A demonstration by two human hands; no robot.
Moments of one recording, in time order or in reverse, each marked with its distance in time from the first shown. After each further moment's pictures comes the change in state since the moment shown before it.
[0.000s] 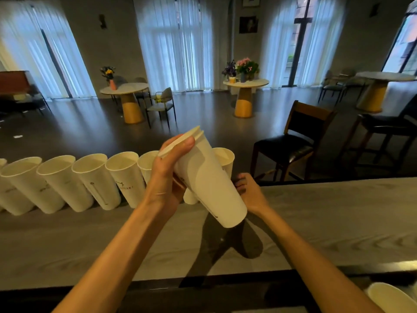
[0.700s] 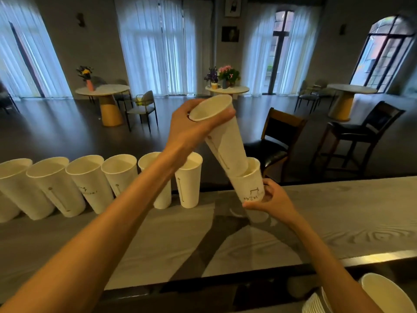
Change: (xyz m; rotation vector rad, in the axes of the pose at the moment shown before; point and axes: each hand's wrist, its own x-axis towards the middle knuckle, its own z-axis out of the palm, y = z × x) left_hand 0.071 0.007 0.106 0.464 -0.067 0.324; right_hand -0.068 0.016 -0.135 -0.012 0.086 -0.060
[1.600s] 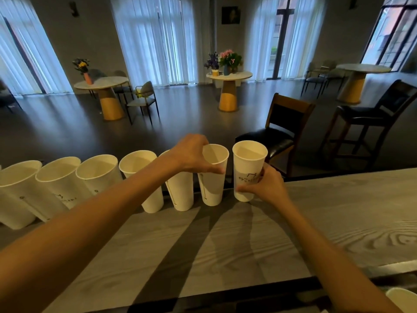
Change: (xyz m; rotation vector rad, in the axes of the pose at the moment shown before) left_hand 0.050 -0.101 0.032 0.959 -0.530 0.023; right_hand 0.075 0.022 0.014 -0.191 0.197 -0.020
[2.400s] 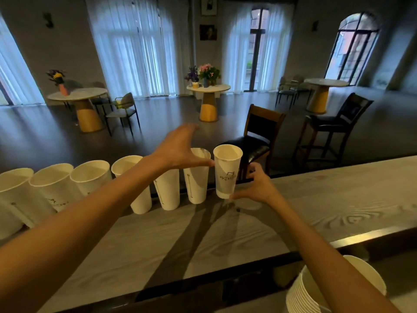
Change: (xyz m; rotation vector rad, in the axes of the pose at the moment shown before) left_hand -0.041 0.033 -0.035 -0.041 0.136 0.121; right_hand -0.038 -0.013 -0.045 -0.079 -0.101 0.126
